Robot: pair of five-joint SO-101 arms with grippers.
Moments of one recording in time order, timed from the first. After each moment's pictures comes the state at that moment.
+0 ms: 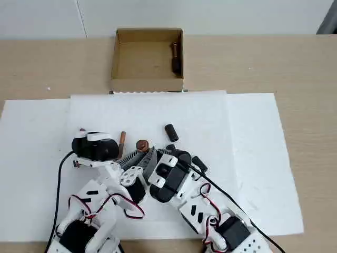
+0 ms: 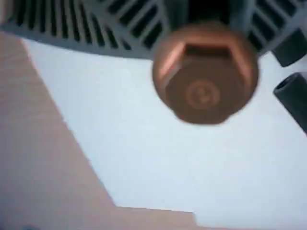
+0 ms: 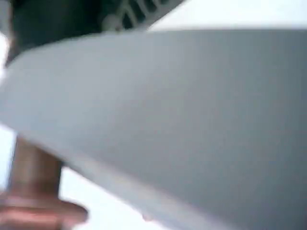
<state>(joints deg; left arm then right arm) 29.9 -103.9 83.3 53.4 34.9 -43.5 -102.9 91.9 34.5 13.8</state>
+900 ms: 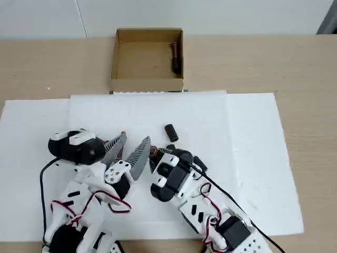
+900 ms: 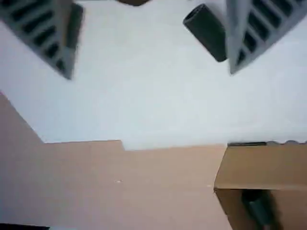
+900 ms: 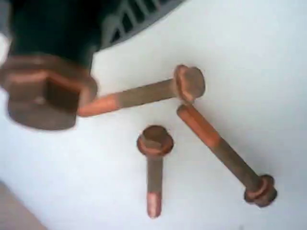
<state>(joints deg) 18.4 -103.4 74.9 55.2 23.2 -43.4 -103.0 92.2 34.5 13.8</state>
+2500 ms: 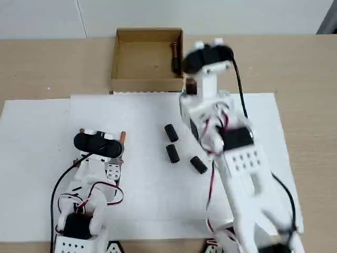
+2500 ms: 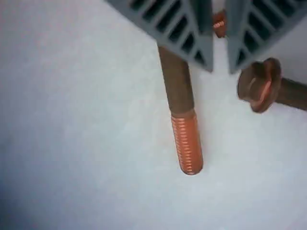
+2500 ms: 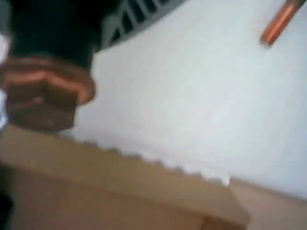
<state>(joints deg) 3.4 -103.3 95.3 55.2 -2.6 -19.2 -26.1 25.7 43.5 -4.7</state>
